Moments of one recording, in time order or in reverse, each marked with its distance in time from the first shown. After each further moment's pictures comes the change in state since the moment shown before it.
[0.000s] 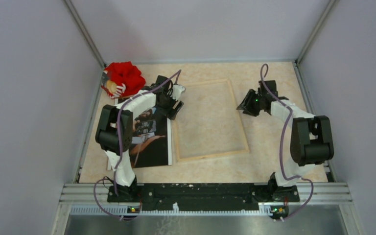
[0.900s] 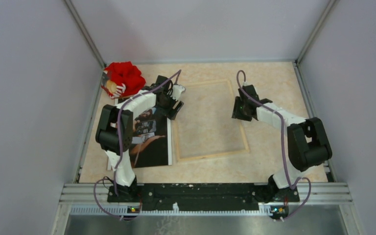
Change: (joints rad) left arm 0.000 0.005 0.000 0.000 0.001 -0.001; right arm 0.252 -0.042 -0.008 -0.135 0.421 -0.119
